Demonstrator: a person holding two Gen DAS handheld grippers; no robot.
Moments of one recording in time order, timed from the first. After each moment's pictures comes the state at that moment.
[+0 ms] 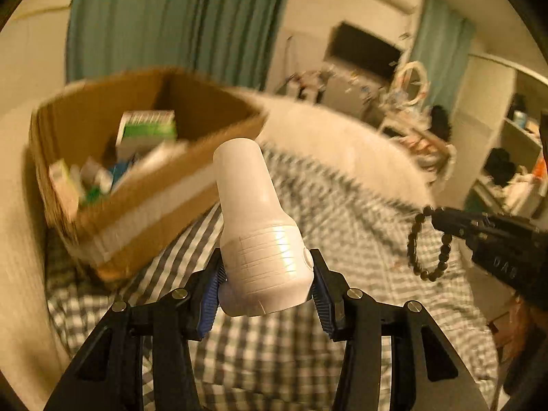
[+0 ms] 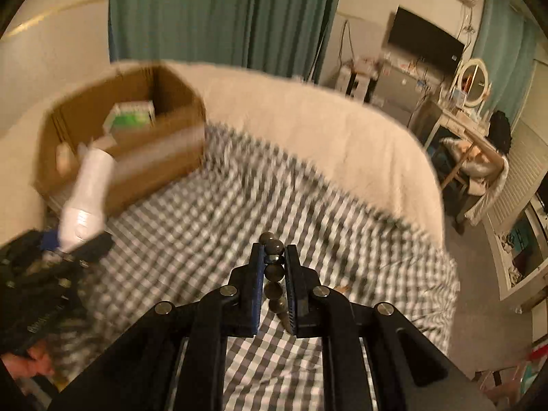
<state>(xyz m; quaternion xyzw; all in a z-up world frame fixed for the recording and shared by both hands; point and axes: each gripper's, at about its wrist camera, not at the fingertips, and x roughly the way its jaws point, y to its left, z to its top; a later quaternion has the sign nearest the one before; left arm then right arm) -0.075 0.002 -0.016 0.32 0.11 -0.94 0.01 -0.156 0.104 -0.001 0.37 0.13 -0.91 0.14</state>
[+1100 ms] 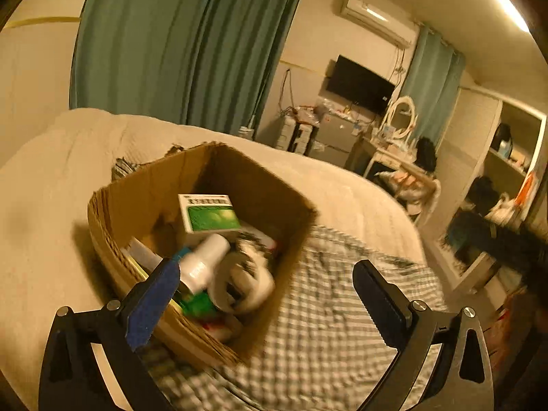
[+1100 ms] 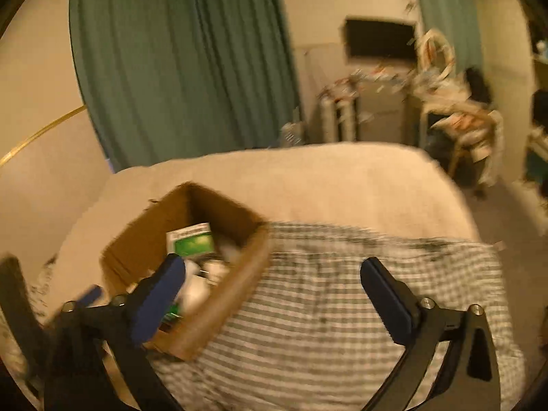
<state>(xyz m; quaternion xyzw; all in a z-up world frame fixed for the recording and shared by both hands) -0.081 -0.130 0.068 0.28 0.15 -0.95 -0.02 -0.137 0.042 0.092 0.29 -0.05 -0.95 0.10</state>
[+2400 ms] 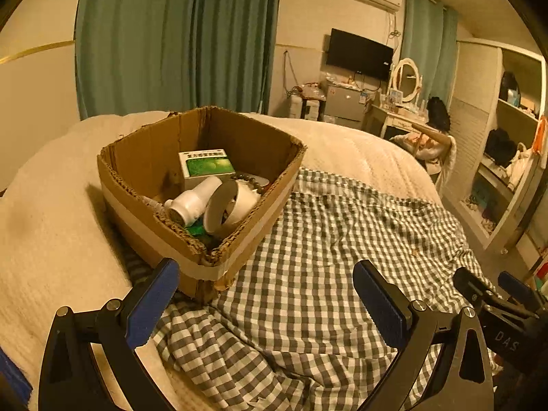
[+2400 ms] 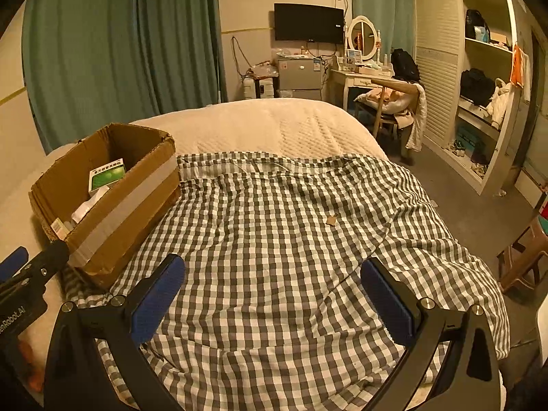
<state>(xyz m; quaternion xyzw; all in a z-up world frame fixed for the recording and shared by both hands) -0.029 -0.063 0.019 0.31 0.05 -0.95 0.02 -0.053 0.085 -0.016 0.33 -0.04 -0.94 -0.05</state>
